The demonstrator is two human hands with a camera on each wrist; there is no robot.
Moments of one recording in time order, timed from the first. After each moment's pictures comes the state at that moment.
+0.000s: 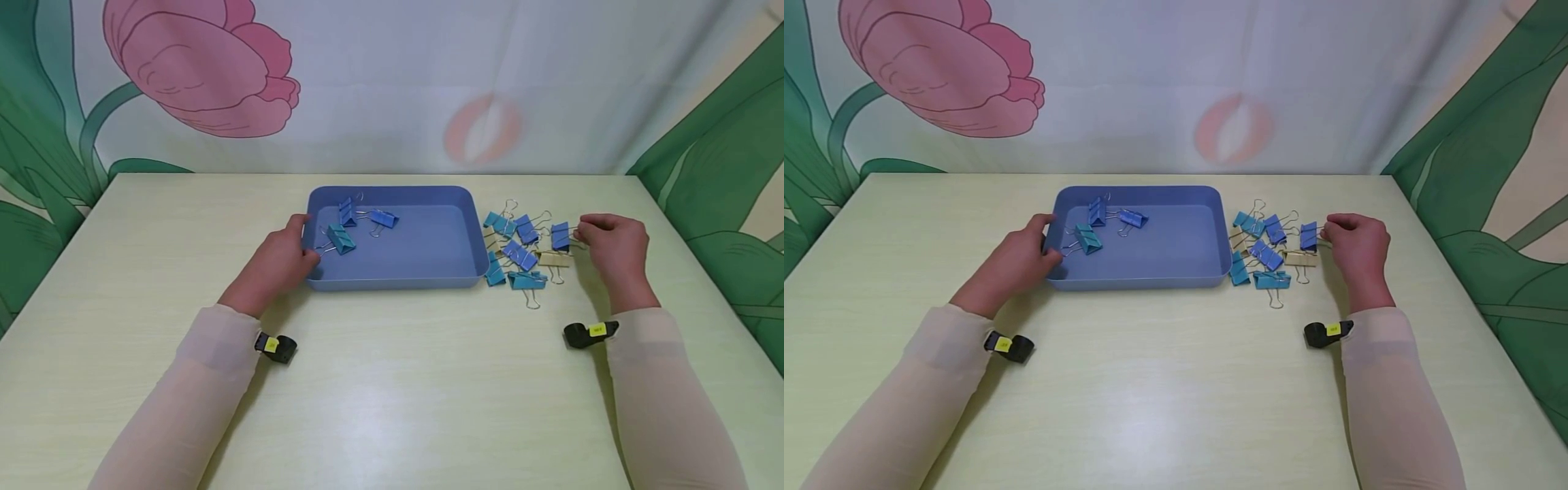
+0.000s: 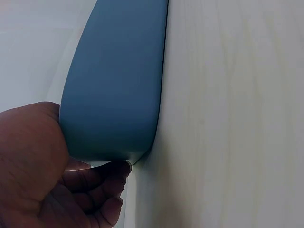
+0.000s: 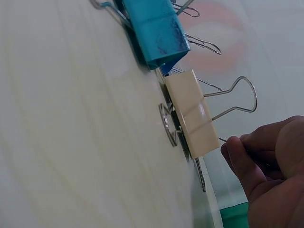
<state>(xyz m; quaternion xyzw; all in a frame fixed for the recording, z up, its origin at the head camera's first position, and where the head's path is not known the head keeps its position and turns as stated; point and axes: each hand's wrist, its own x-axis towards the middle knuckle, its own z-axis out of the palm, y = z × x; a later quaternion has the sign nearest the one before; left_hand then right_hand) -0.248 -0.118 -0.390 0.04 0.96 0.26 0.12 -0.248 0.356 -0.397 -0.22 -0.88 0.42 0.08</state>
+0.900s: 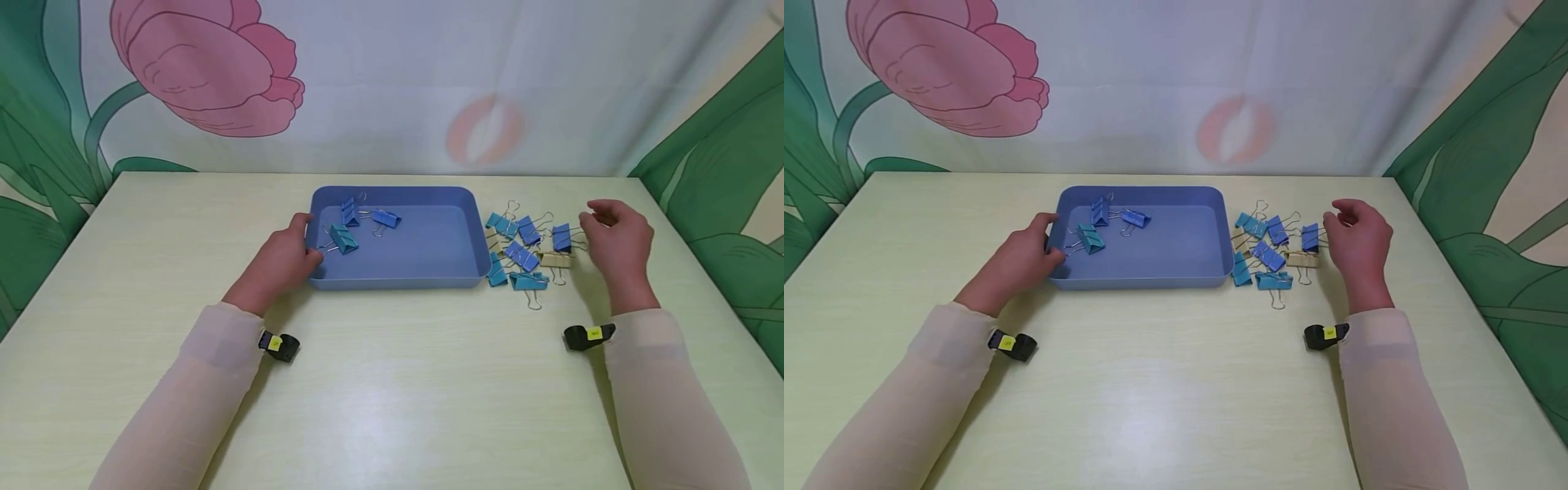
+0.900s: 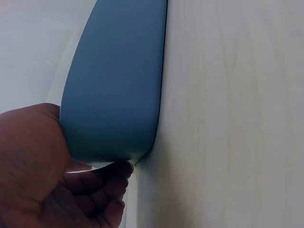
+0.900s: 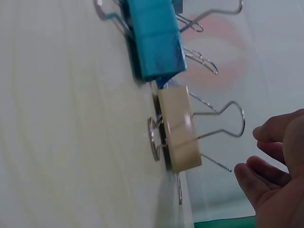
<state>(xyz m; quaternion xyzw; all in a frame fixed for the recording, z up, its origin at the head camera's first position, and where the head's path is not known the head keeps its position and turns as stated) -0.247 -0.119 -0.392 0.04 0.96 0.26 0.11 -0.244 0.340 -0.383 -0.20 -0.89 0.37 0.15</state>
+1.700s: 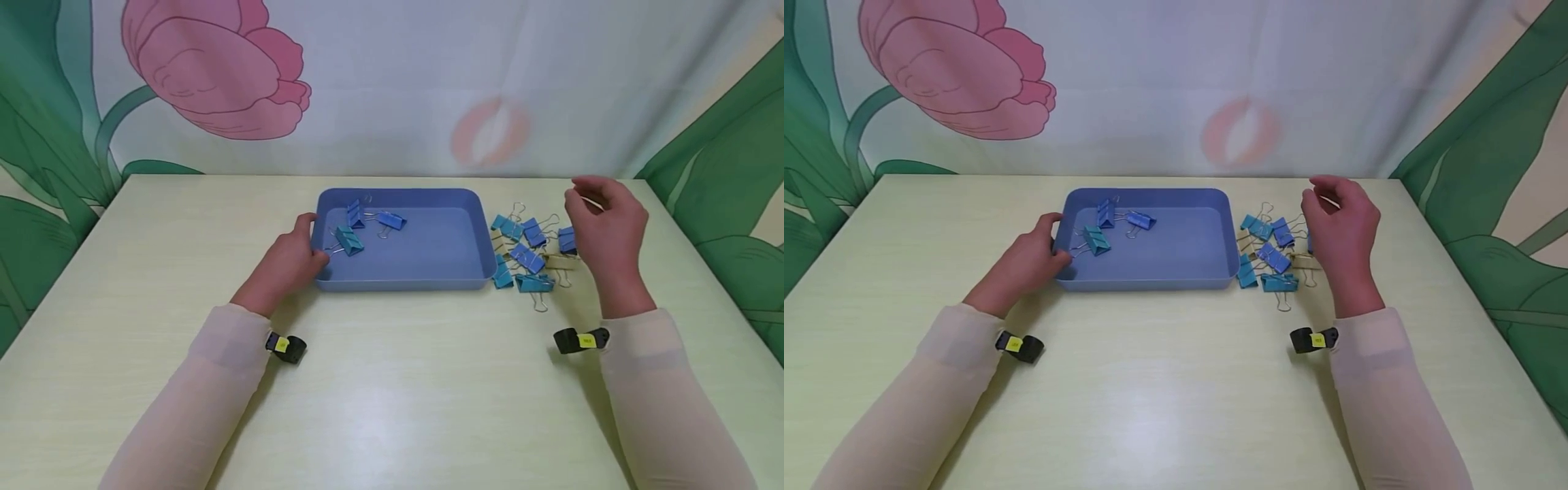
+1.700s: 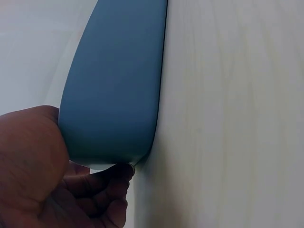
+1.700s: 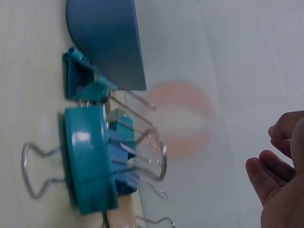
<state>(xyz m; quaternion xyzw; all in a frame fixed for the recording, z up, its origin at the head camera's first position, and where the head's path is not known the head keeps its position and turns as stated) -0.249 -0.119 -0.394 0.03 0.96 0.27 0.11 -0.232 0.284 -0.346 -0.09 -0.86 0.42 0.27</state>
